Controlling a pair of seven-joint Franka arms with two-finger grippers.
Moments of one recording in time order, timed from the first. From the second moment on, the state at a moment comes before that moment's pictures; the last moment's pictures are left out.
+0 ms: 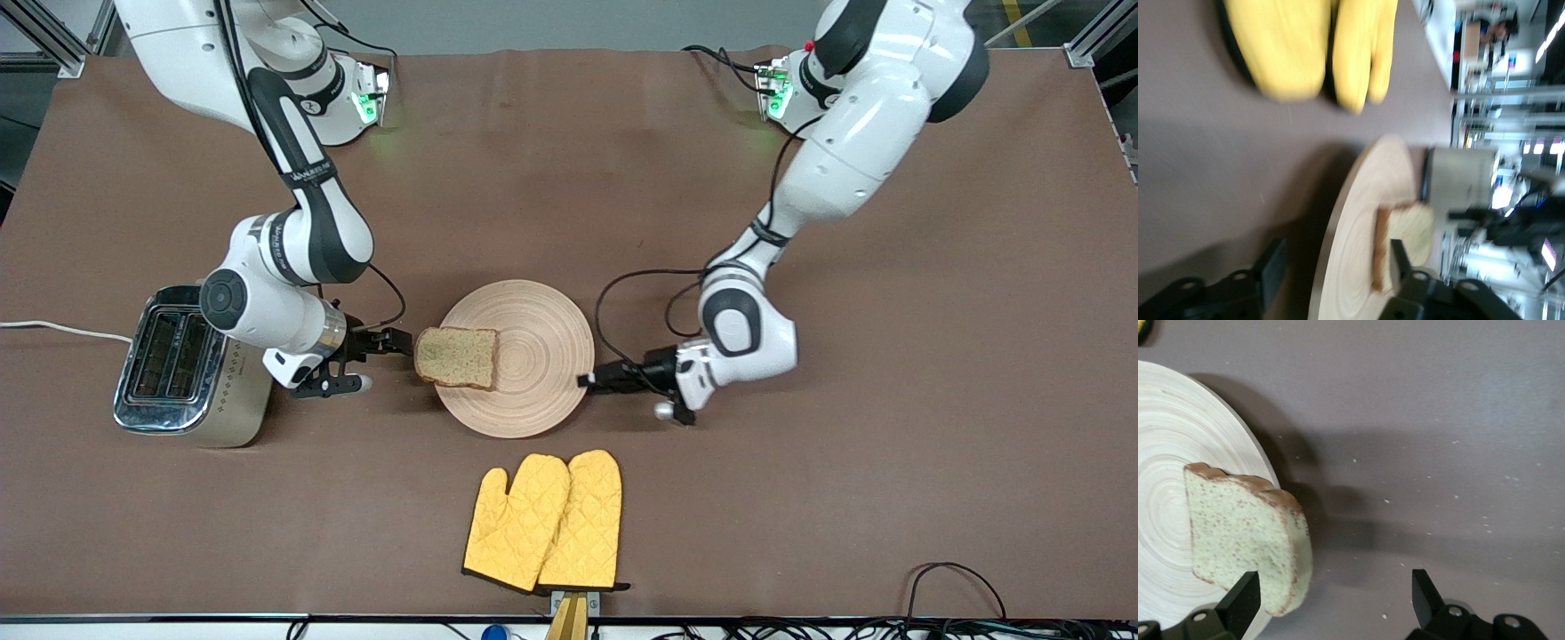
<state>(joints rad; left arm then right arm) -0.20 0.89 -0.31 -1.55 -1.51 2.42 0.76 0.39 0.44 -0.13 -1.93 0.45 2.31 -0.10</state>
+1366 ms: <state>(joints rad) 0.06 0.32 -0.31 -1.41 -0.07 1.78 -0.40 0.41 0.49 -0.10 -1.94 0.56 2.35 -0.11</state>
